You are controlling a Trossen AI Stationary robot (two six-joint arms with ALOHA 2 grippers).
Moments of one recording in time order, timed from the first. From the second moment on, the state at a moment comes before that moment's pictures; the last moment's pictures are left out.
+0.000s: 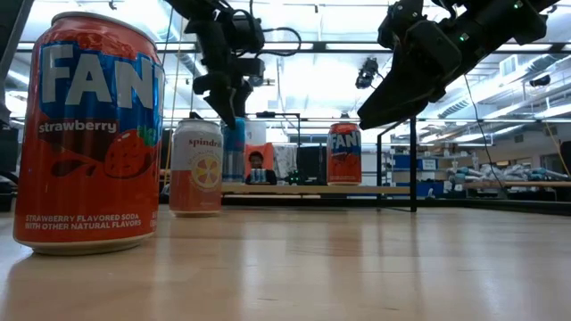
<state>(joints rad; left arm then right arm) 0.54 1.70 1.54 -0.97 -0.06 0.75 0.23 1.34 0.65 0.04 0.42 0.27</state>
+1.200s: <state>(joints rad) 0.53 1.69 1.72 -1.08 -0.18 -0.05 0.23 1.34 0.65 0.04 0.39 0.22</state>
